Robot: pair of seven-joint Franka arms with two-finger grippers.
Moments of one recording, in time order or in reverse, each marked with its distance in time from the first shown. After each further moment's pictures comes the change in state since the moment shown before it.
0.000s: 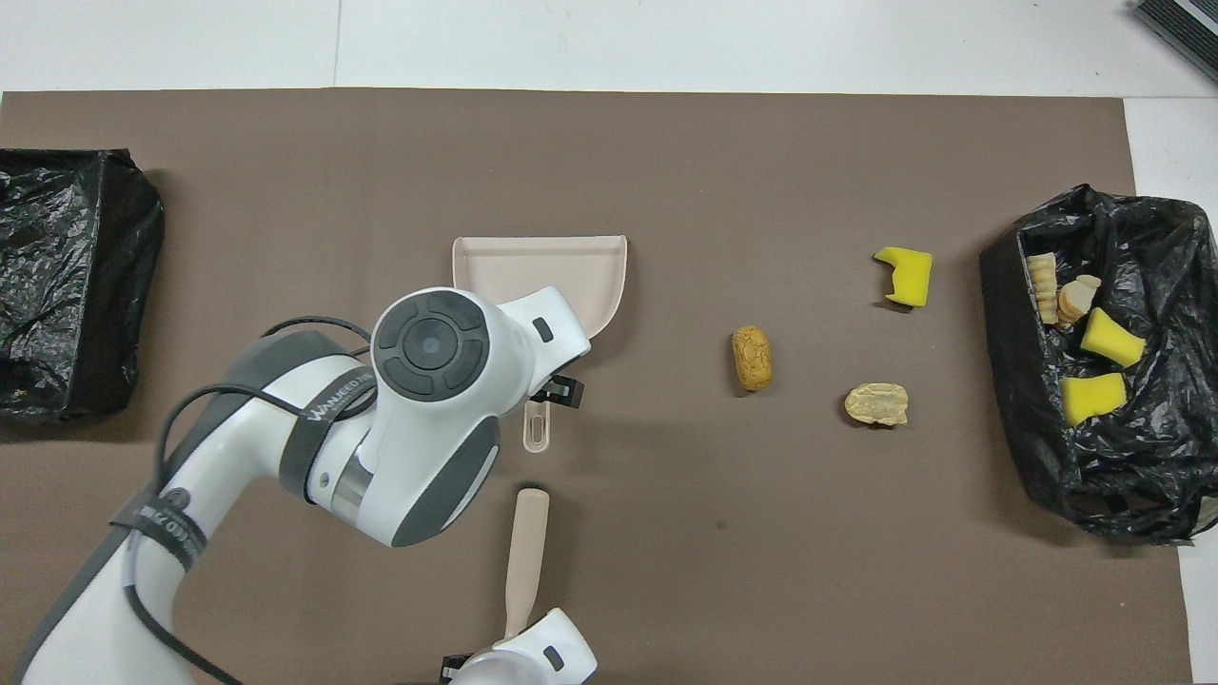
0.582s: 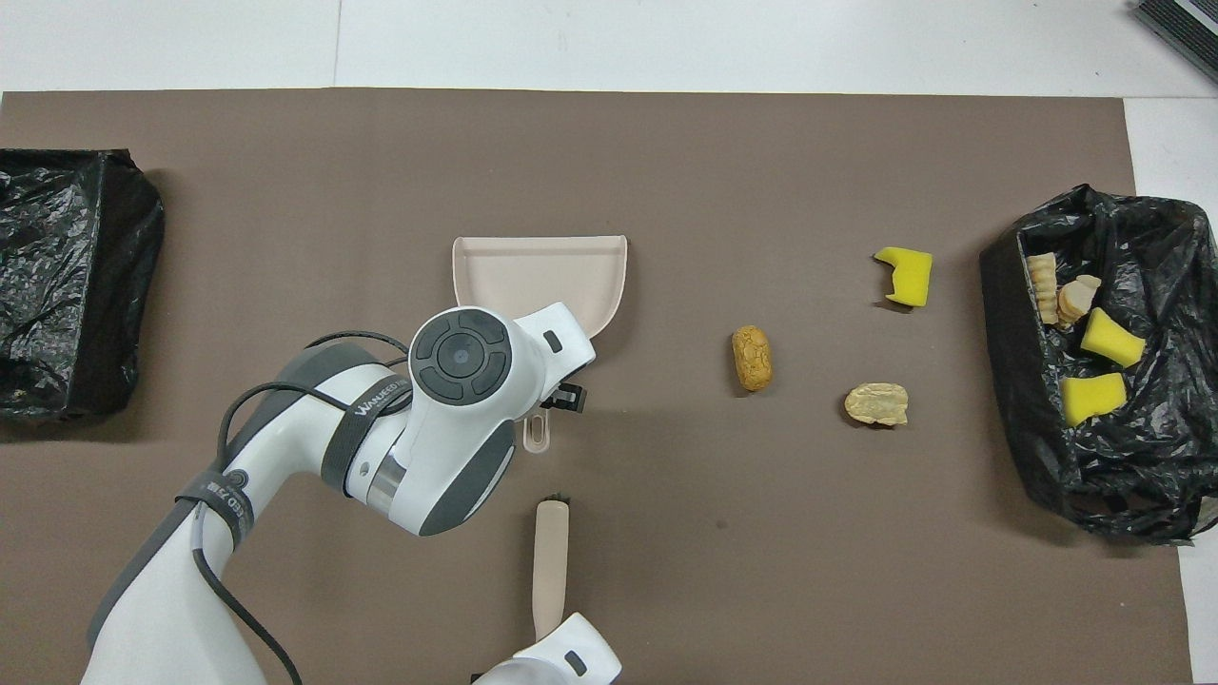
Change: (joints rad) left arm -0.006 0.052 0.006 -0.050 0.000 0.084 -0.019; right arm -0.030 -0.085 -0.004 -0.040 -0.008 -0.163 -0.103
